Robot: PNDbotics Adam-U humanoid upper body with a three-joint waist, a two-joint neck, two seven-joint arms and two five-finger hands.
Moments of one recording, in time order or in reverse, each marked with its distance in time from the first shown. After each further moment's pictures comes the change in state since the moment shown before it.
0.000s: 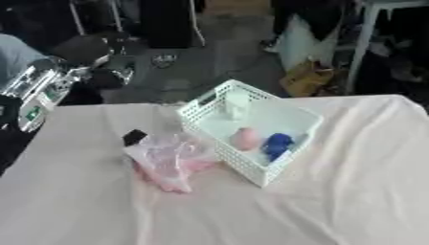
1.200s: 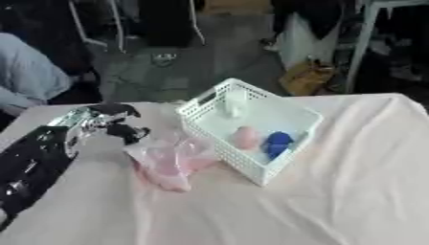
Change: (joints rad) left arm -0.066 -0.190 0.049 0.538 0.052 -0.041 -0.085; right arm 0.003 0.001 0.011 0.000 -0.004 0.012 0.019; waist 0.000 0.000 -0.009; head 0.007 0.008
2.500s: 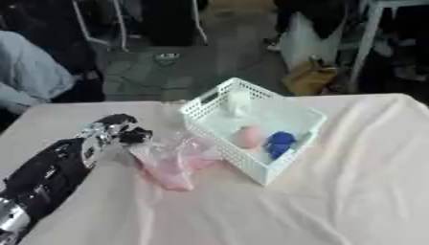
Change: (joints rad) left arm 0.001 -0.079 0.049 0.099 0.105 0.318 0.184; right arm -0.011 0.008 0.006 0.000 -0.006 0.004 0.013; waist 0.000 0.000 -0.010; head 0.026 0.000
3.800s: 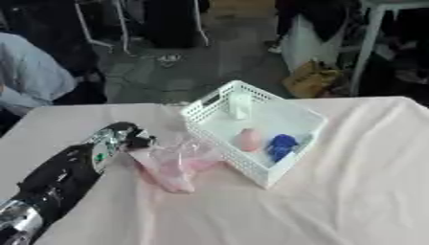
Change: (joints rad) left arm -0.015 -0.024 0.055 0.055 -0.040 0.089 0.001; right arm -0.011 0.009 0.007 0.000 -0.010 0.008 -0.002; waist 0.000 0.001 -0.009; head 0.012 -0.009
